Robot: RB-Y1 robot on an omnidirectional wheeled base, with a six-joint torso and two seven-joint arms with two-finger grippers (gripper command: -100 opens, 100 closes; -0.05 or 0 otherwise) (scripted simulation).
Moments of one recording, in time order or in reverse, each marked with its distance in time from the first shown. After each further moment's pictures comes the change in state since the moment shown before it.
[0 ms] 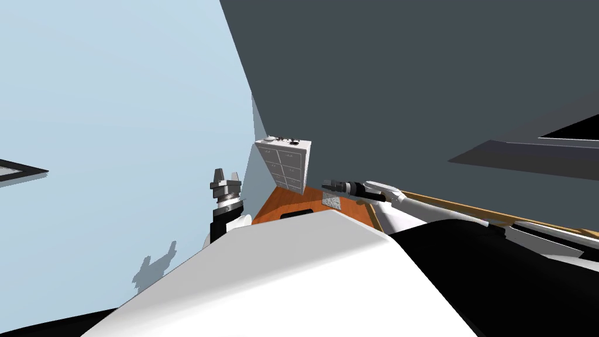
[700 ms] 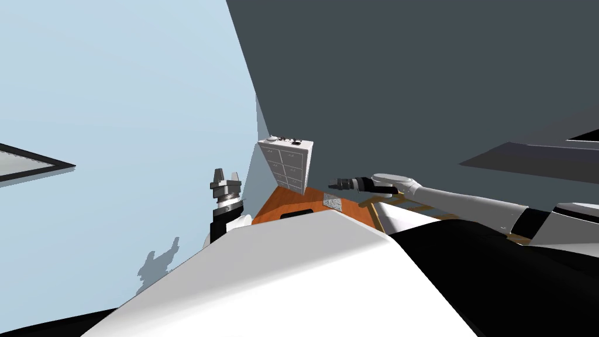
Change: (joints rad) left arm 0.000 0.000 0.000 0.000 0.000 0.000 0.000; right arm -0.011 -0.206 -0.001 0.079 0.038 -0.052 -0.033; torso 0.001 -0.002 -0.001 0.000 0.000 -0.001
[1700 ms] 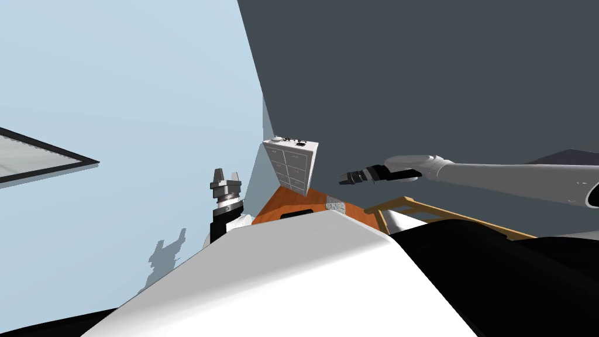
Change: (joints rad) left arm 0.000 0.000 0.000 0.000 0.000 0.000 0.000; right arm 0.001 -0.309 -0.028 0.115 0.039 -0.095 -0.054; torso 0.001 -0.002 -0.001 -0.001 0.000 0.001
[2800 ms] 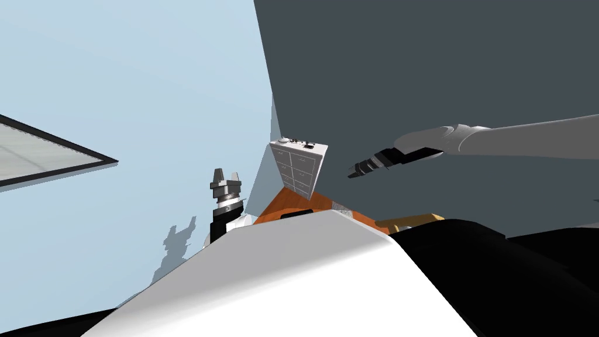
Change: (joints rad) left arm 0.000 0.000 0.000 0.000 0.000 0.000 0.000; right arm 0.014 -0.268 -0.061 0.099 0.058 -0.091 -0.087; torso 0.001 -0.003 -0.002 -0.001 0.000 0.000
